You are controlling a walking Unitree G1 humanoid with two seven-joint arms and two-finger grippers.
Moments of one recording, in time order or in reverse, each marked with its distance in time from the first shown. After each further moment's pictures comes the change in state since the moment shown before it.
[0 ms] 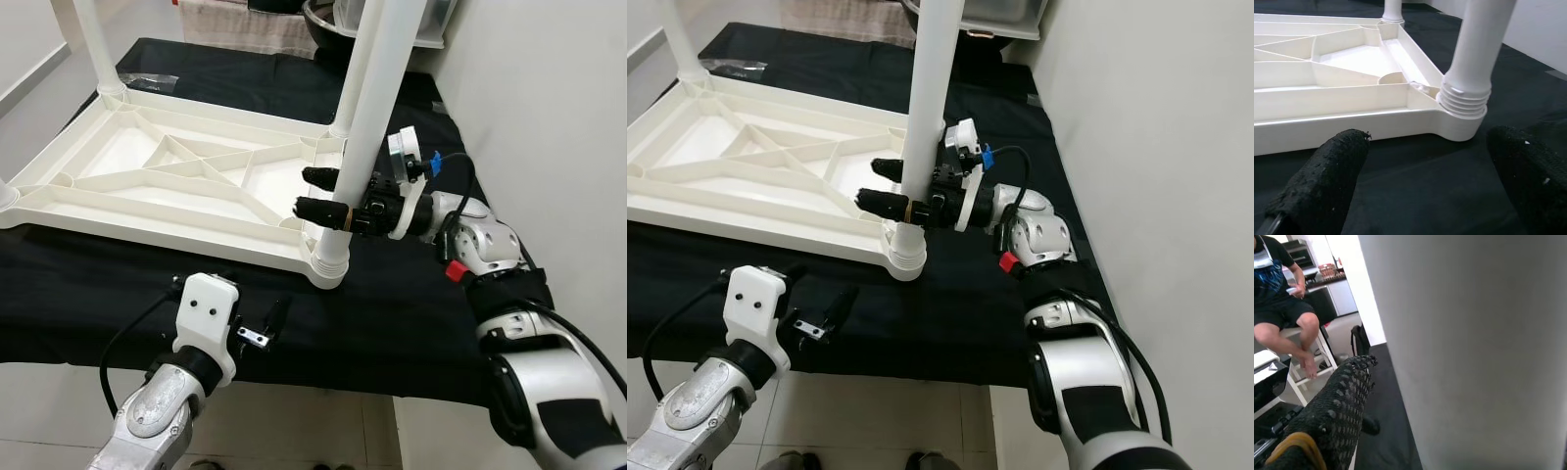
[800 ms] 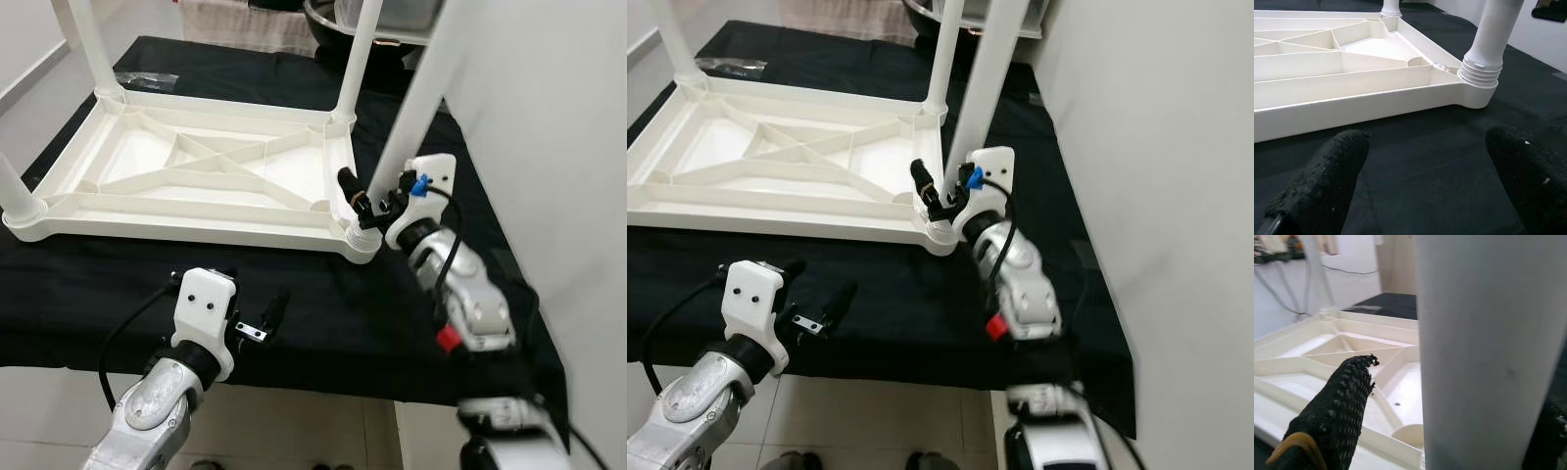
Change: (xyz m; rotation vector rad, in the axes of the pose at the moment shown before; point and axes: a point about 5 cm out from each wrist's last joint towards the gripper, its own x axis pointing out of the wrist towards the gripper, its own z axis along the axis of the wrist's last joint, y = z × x) left arm 0.003 0.004 0.001 -0.005 -0.002 0.001; right arm -0.021 0.006 -0.019 -0.141 -0.081 -0.884
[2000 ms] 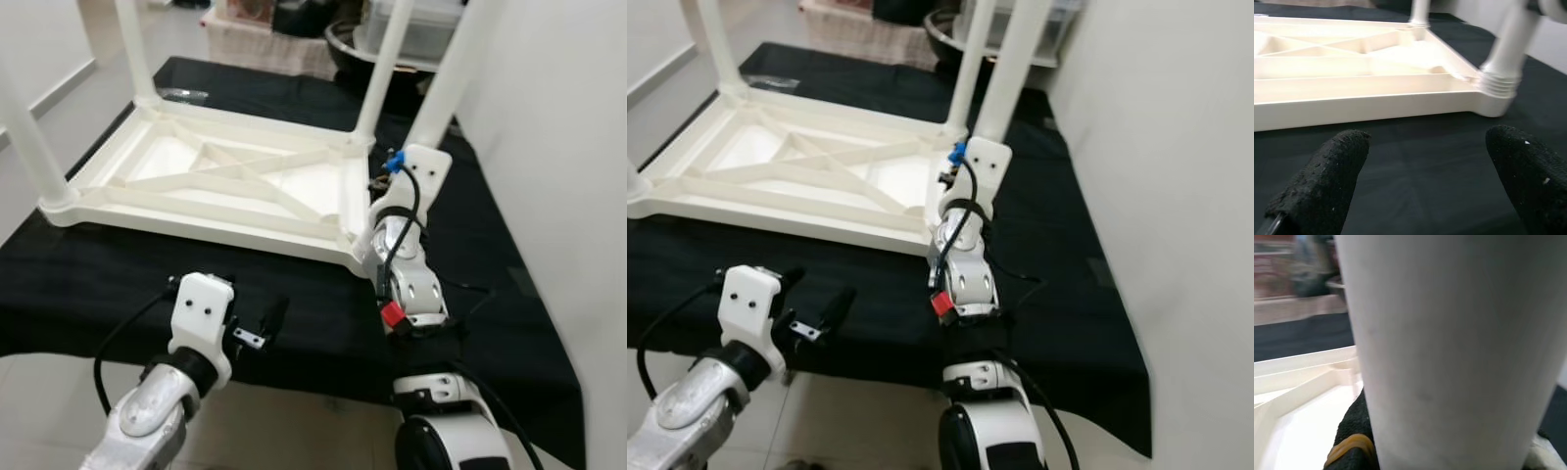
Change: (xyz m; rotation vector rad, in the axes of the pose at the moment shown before) left arm -0.001 0.005 0.006 0.008 0.005 0.011; right arm 0.019 0.016 -0.001 0.056 0.023 -0.958
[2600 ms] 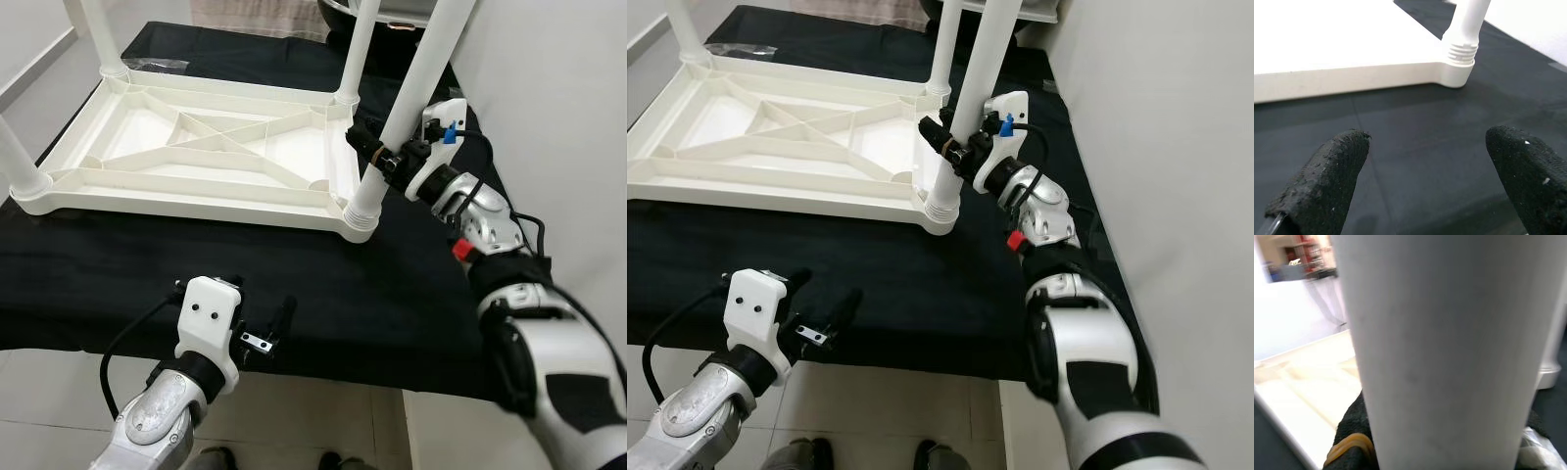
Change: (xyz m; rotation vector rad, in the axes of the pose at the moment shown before) left arm -0.007 -0.008 -0.001 -0.013 0.012 -0.014; right arm 0.048 -0.010 0.024 -0.011 -0.107 1.090
